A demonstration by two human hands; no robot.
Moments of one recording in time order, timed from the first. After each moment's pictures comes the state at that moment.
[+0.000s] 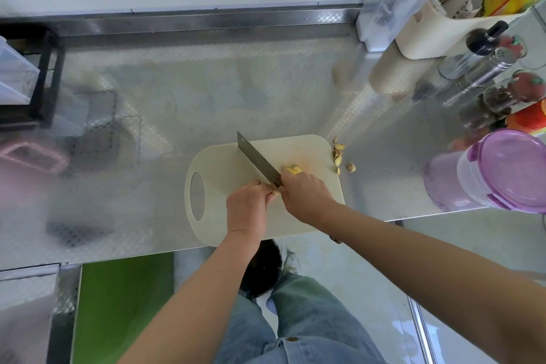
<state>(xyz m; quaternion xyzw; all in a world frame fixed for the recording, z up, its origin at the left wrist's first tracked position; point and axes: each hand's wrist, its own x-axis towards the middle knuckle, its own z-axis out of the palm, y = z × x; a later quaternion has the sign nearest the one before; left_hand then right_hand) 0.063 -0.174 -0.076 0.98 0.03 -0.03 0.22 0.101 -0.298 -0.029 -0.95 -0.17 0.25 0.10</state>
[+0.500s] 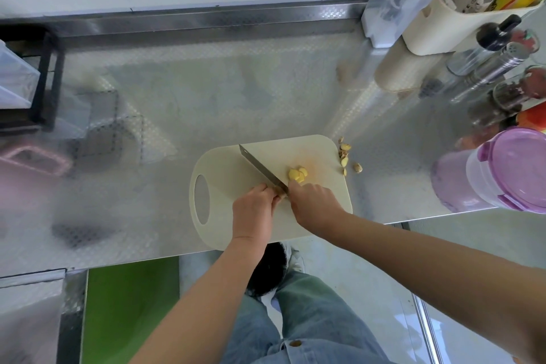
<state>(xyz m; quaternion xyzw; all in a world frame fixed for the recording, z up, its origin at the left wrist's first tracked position) 0.062 -0.169 -0.083 0.97 -0.01 0.01 0.25 0.094 -0.305 -0.045 -0.94 -0.20 0.26 0.08</state>
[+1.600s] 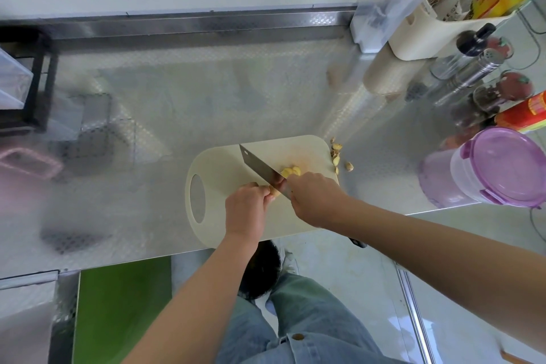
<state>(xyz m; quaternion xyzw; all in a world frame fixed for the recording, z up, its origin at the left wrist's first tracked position) 0.062 -0.164 -0.077 0.97 0.02 -0.04 0.23 0.098 -0.299 0.015 -0.94 -0.17 0.30 0.04</state>
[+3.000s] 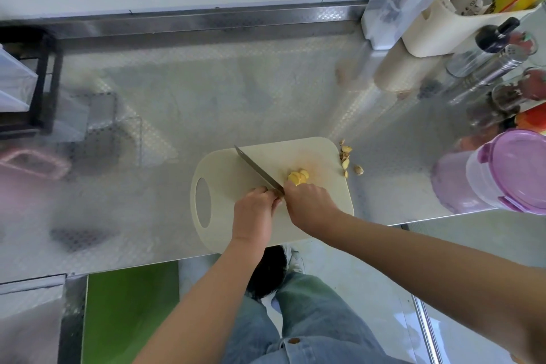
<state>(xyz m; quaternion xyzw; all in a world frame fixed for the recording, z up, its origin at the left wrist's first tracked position) 0.066 -0.163 -0.090 0.97 -0.02 -0.01 0.26 0.099 -0.291 -0.042 -0.94 -0.20 0.26 0.06</state>
